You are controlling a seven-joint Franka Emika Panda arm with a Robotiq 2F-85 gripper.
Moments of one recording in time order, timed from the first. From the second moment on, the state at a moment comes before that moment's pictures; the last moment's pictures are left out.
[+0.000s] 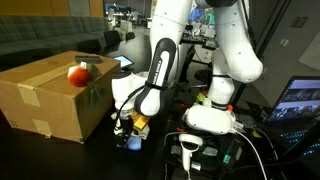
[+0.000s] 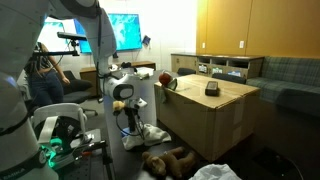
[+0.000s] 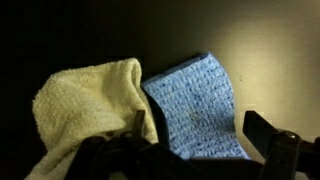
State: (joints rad) arm 0.52 0.53 0.09 -2.40 0.14 2.82 0.55
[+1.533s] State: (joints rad) arm 0.32 0.57 0.32 -2.33 0.15 2.81 0.22
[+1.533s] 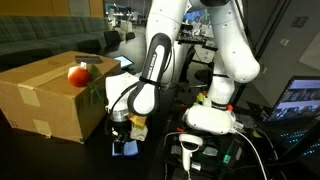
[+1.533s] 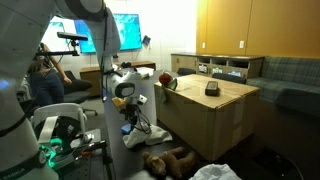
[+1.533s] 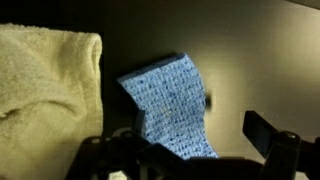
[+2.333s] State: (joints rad) arm 0.22 0.66 0.36 -2.28 0.21 2.81 0.16
